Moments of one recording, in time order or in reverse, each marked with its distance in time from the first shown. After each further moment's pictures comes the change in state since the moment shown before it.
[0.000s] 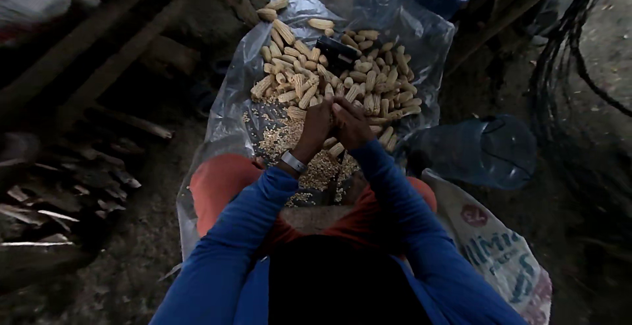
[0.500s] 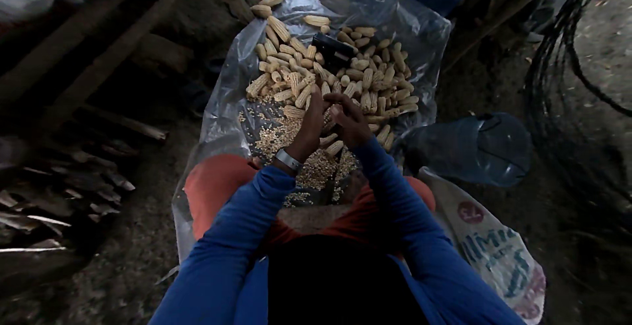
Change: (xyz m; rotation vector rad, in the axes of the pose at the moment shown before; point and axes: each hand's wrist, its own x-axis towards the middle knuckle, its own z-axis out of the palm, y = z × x) left_hand 0.002 0.003 0.000 -0.140 -0.129 -0.076; right_hand 0.007 0.004 -0.016 -0.145 -0.045 -0.105
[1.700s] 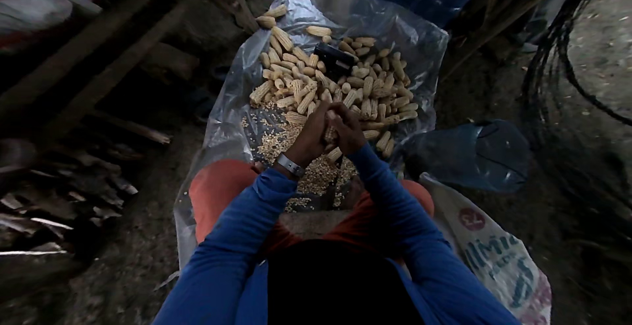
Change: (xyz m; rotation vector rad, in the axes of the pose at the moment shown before) left_hand -0.013 -0.010 -0.016 -0.214 -0.098 -0.067; right_hand -0.002 0.004 0.015 -0.101 0.072 -0.056
